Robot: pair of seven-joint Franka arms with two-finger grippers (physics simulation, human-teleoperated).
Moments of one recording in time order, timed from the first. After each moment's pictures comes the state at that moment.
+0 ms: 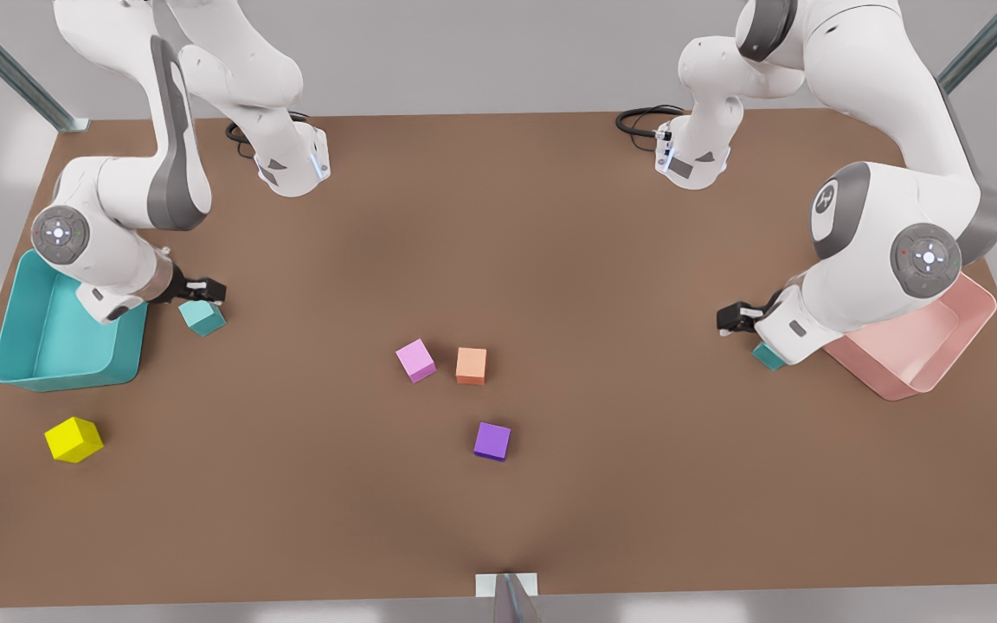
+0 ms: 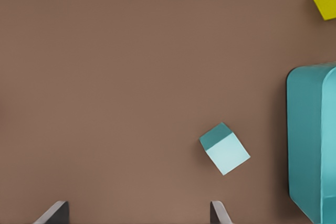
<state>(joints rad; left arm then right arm) -0.16 0.41 -0.03 -1.15 -0.07 1.43 -0.09 -0.19 -0.03 0.17 -2.04 -0.03 1.84 0.04</state>
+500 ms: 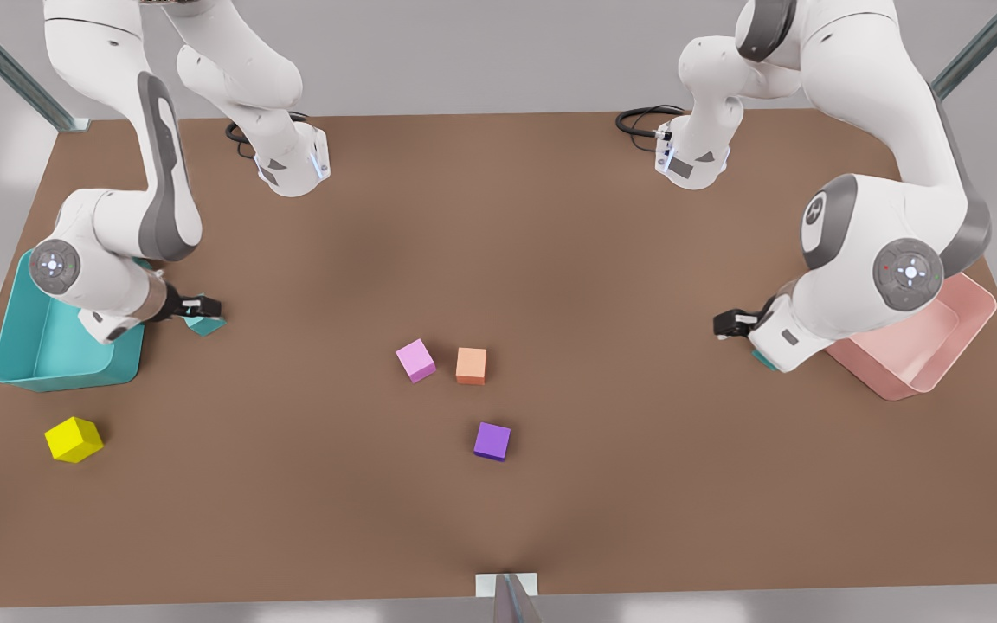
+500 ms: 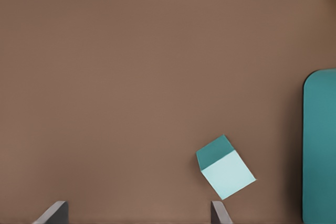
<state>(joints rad) -0.16 0.41 -0.03 -1.19 -0.05 1.43 -0.13 -0.29 0.06 0.17 -2.09 -0.01 1.94 -0.07</state>
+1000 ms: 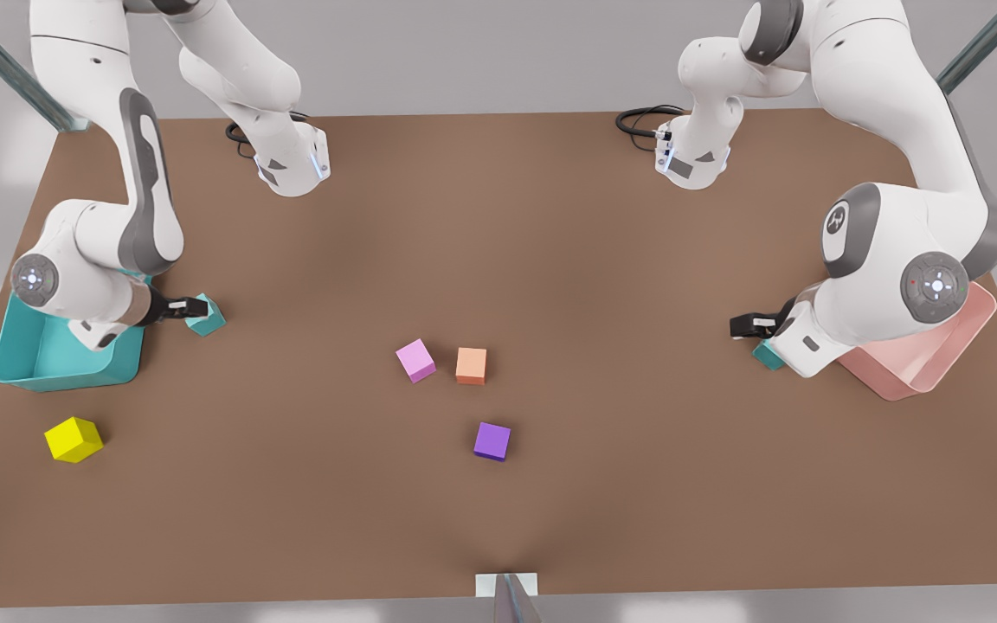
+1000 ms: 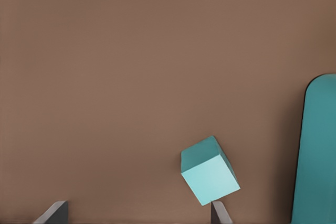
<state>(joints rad) -0.12 0.42 -0.03 -1.20 -0.06 1.41 -0.11 -0.38 0.10 0.23 -2.08 -0.01 1.94 -0.21</state>
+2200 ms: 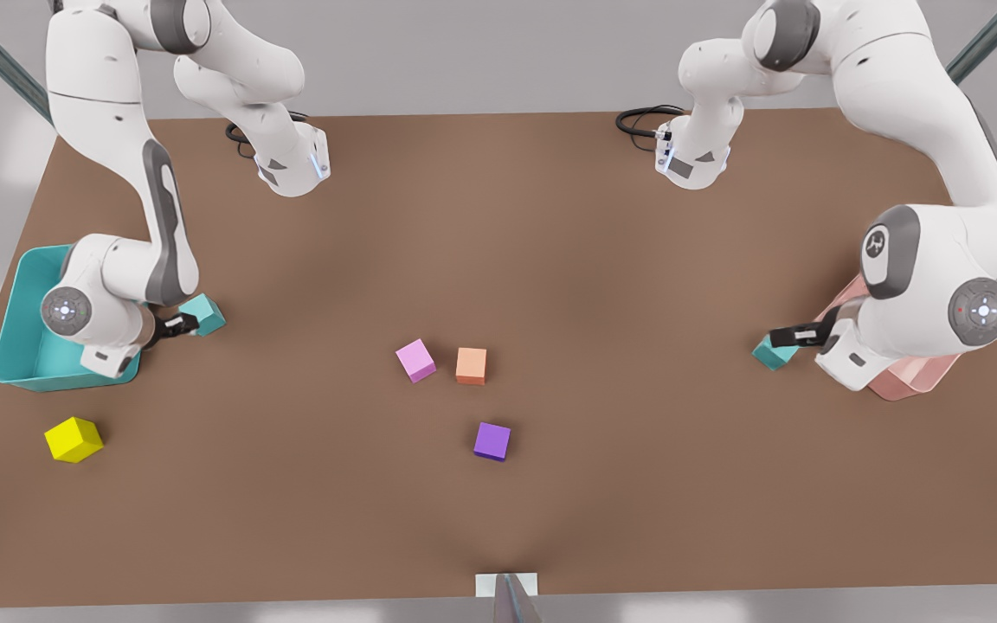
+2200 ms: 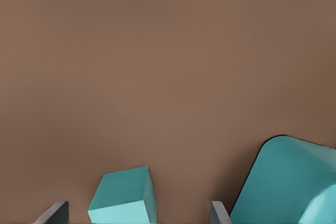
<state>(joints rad) -0.01 0.42 -0.02 -1.26 -0.01 1.41 -0.12 0.04 0.27 -0.26 -2.08 -0.12 2.16 -0.55</state>
